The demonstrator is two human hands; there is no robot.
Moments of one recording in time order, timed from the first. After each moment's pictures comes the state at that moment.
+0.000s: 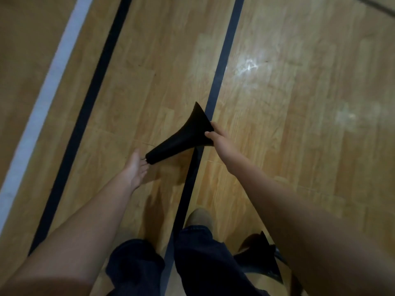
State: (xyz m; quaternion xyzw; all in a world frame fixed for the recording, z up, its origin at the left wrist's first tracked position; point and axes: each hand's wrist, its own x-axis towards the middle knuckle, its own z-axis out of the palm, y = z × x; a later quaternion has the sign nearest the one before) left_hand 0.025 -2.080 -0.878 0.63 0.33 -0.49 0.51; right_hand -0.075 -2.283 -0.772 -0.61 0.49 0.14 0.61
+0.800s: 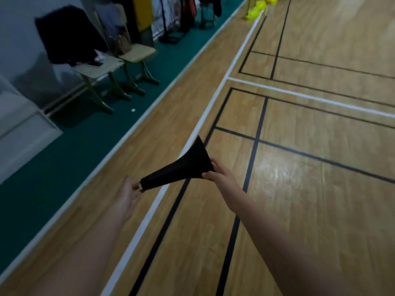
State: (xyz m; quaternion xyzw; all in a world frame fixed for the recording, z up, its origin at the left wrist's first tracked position) left_hand 0.208 -1.976 -0.302 0.68 0.22 -0.25 0.65; right_hand 0.085 -2.206 -0.240 -0.67 0.27 0.04 0.69
